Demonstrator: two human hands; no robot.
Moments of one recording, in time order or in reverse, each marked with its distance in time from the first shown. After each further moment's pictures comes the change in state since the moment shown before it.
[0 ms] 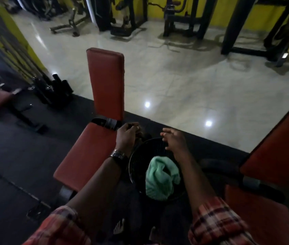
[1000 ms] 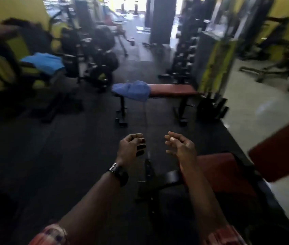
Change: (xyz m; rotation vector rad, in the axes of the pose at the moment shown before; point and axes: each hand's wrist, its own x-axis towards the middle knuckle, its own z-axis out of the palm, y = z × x) left_hand -0.346 -0.053 -0.502 -0.482 0.861 0.181; right_hand -0.407 -0.011 0.407 0.004 -1.020 -0.263
